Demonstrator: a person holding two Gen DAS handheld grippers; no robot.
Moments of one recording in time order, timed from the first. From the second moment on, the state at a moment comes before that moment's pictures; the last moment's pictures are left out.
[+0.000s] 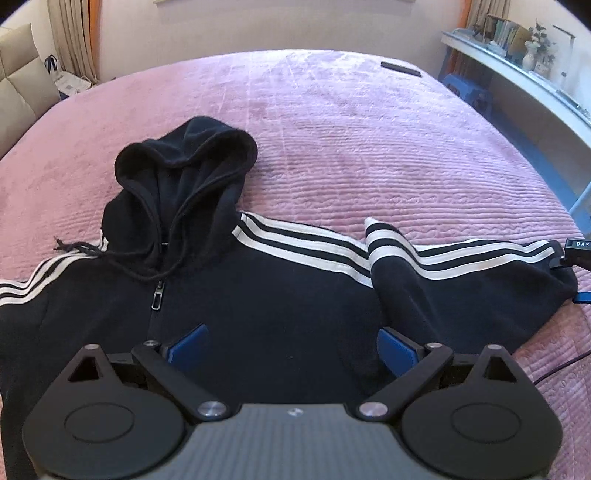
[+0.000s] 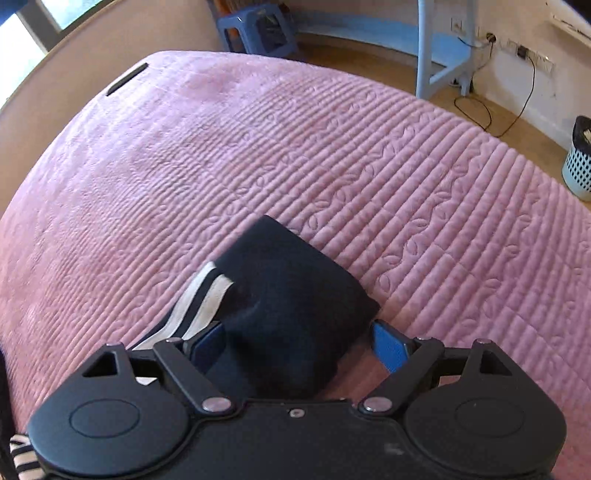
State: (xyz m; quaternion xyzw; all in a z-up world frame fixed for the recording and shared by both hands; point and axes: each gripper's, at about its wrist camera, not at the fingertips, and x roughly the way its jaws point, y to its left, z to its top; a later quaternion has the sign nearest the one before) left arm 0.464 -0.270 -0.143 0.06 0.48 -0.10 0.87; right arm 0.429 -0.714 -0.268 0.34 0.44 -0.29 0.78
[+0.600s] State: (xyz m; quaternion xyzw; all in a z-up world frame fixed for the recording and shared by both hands) left arm 0.478 -0.262 -0.144 0.03 0.47 -0.08 0.88; right arm 0.414 -0.684 -0.214 0.22 0.35 -0.33 0.85
